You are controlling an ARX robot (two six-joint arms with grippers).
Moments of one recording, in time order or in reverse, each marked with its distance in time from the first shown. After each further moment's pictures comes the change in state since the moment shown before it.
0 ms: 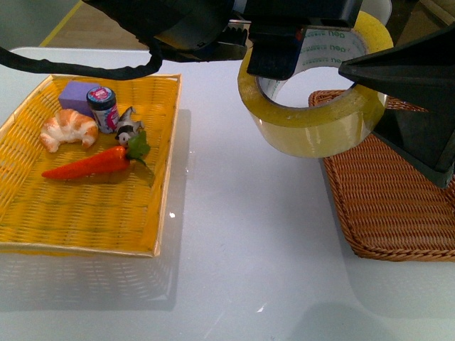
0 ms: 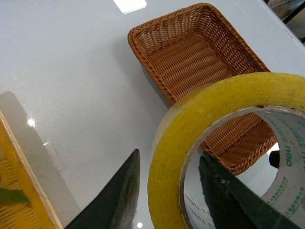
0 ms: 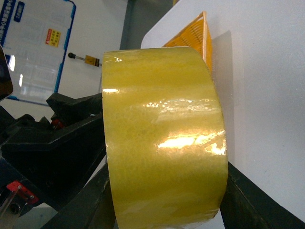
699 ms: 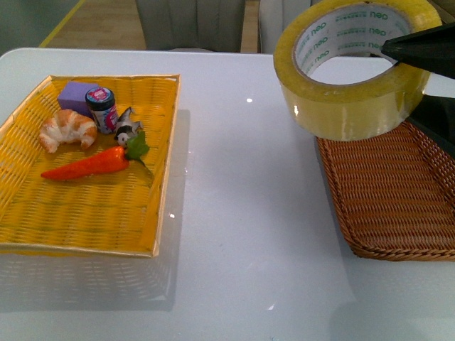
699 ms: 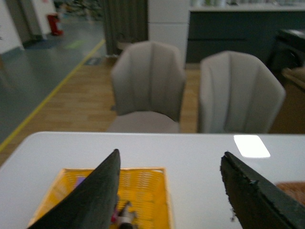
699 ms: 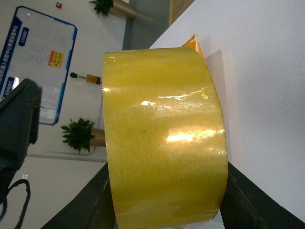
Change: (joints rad) left arm 0.106 -0.308 -0.422 0.723 -0.608 0.084; right arm -0.100 -0.070 -0.021 -0.019 -0.005 0.039
